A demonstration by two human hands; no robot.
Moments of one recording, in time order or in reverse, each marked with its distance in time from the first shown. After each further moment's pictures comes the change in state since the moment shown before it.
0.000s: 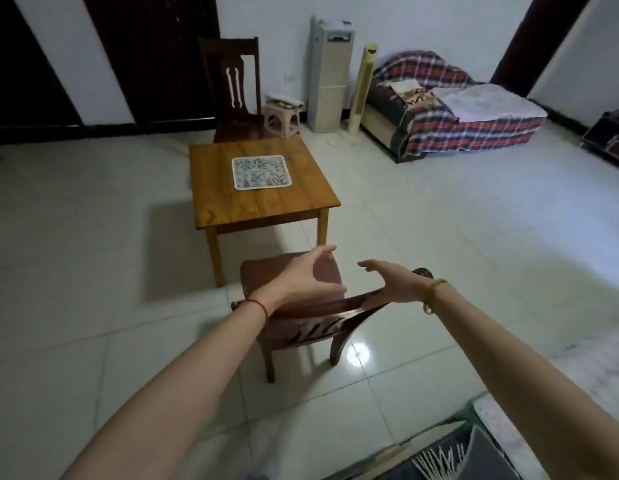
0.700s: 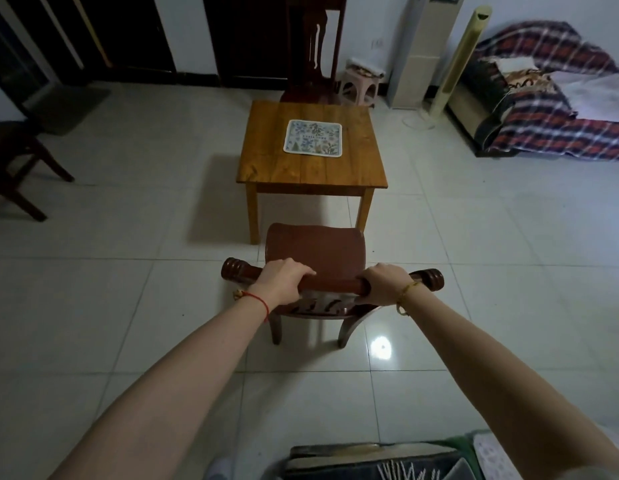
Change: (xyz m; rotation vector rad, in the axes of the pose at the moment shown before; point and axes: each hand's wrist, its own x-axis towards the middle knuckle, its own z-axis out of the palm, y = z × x) left_hand -0.003 -0.029 0.069 0.790 0.065 -0.321; right_hand 0.051 0.042 0.030 -0.570 -0.038 -0.329
